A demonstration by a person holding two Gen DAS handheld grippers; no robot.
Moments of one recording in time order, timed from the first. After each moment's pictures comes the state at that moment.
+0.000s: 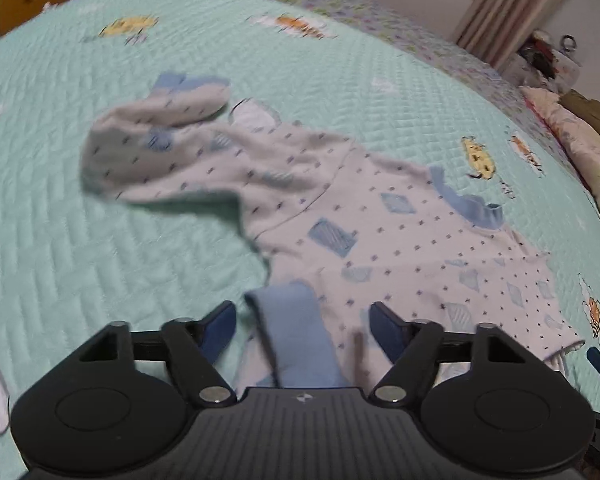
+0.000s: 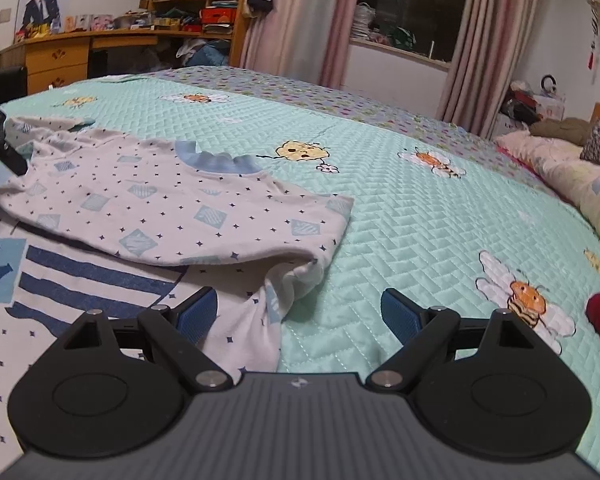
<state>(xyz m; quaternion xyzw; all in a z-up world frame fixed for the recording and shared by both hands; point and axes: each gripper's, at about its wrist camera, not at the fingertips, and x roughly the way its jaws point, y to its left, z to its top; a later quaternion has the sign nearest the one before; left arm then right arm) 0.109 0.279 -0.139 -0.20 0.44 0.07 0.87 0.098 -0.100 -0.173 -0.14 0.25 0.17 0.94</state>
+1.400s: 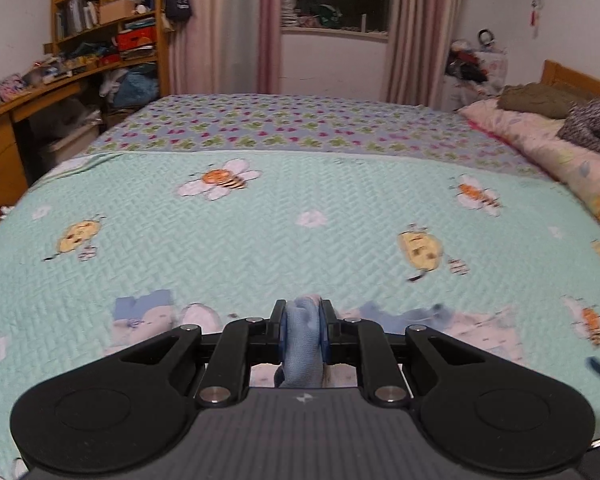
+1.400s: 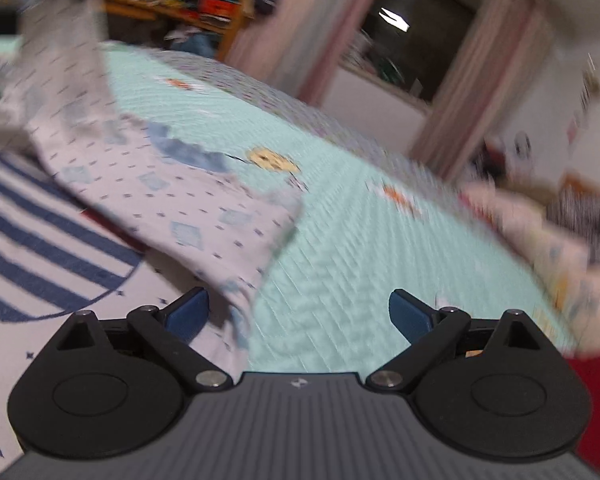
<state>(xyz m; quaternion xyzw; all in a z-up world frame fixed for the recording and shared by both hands) 0.158 0.232 -0.026 -0.04 0.33 0.02 0.94 0.107 -0.077 -0.187 -0.27 0.19 0.12 0.93</state>
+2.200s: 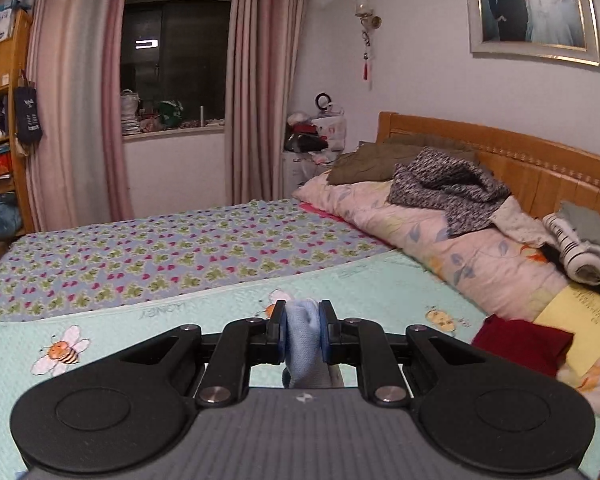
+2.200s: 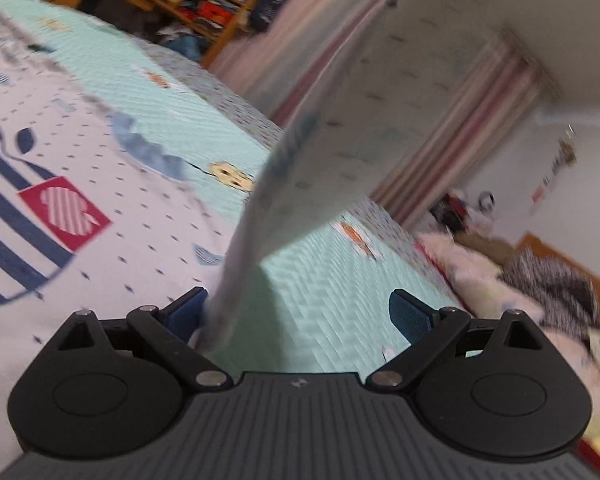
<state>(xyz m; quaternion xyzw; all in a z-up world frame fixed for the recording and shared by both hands) 0.171 0.025 0.137 0.03 0.21 -0.16 0.96 0.130 -0.074 -0.187 -0.31 0.14 0.06 0.94</state>
